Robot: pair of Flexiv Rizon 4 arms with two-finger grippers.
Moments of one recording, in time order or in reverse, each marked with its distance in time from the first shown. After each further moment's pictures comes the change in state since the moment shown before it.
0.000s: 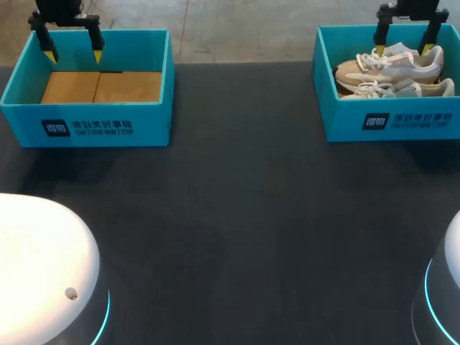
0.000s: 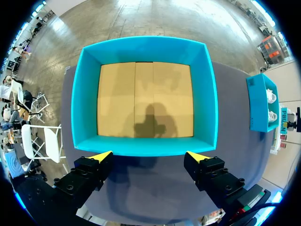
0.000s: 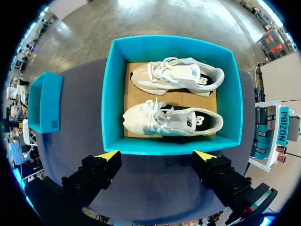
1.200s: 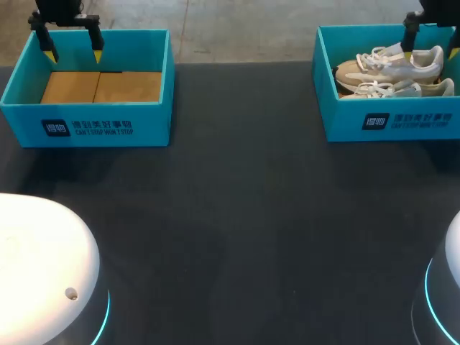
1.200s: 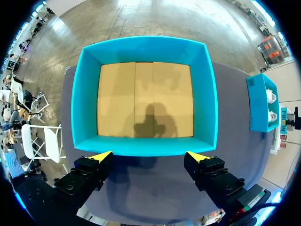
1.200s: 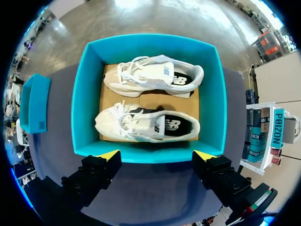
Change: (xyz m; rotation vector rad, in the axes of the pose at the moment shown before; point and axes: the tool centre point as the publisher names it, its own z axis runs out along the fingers) left arm 0.000 0.000 0.000 0.000 0.000 0.000; right arm -0.078 0.008 0.022 -0.020 -0.067 -0.008
